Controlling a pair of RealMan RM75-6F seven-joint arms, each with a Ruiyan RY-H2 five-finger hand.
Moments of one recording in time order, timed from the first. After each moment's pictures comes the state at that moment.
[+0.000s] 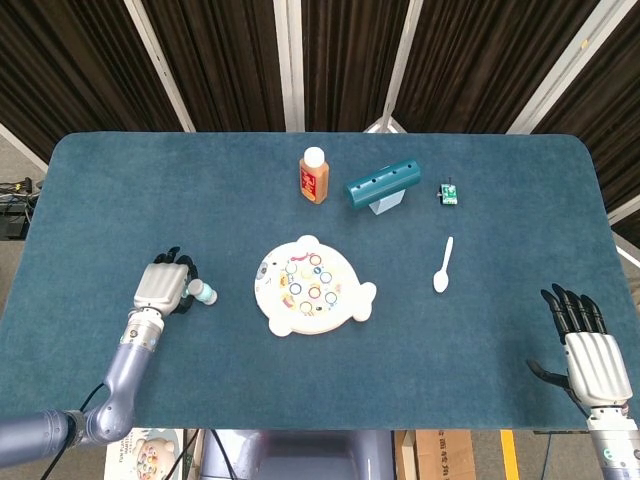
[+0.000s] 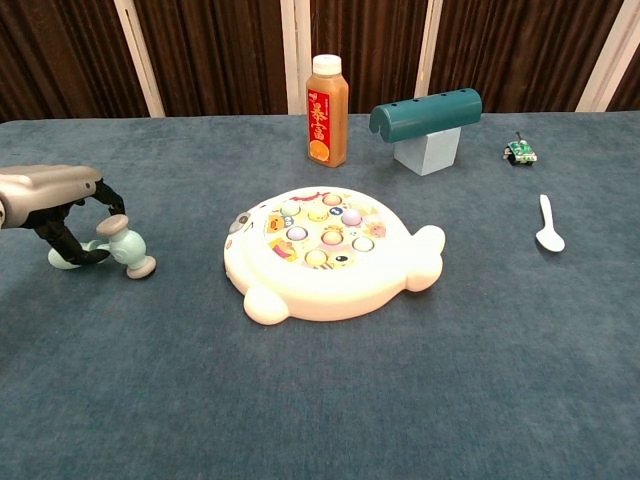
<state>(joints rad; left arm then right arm) -0.68 -1.48 -0.16 -1.64 0.70 1.10 0.72 0.08 -1.12 0.05 -1.63 -1.51 1.46 0.02</state>
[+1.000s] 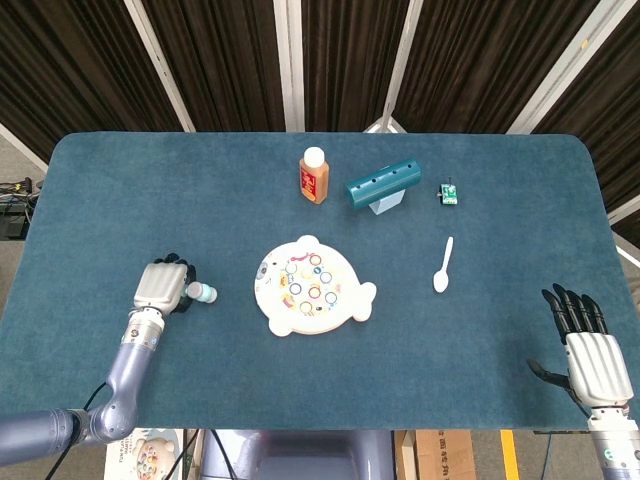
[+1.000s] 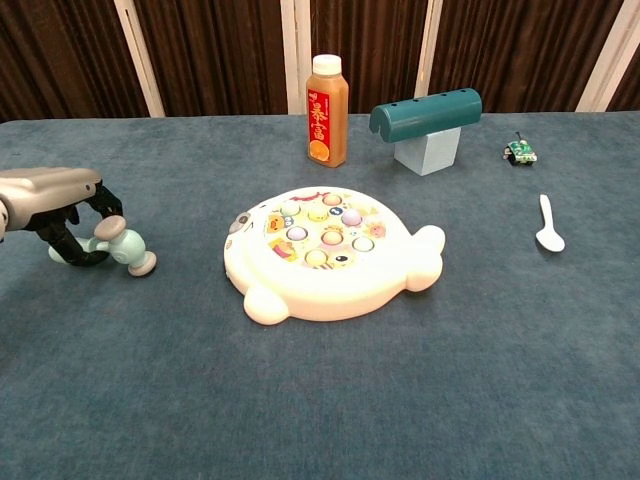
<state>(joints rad) -0.70 -1.51 -0.15 -1.60 0.70 1.13 0.70 0.08 -1.12 0.05 -1.63 -1.51 1.46 0.02</state>
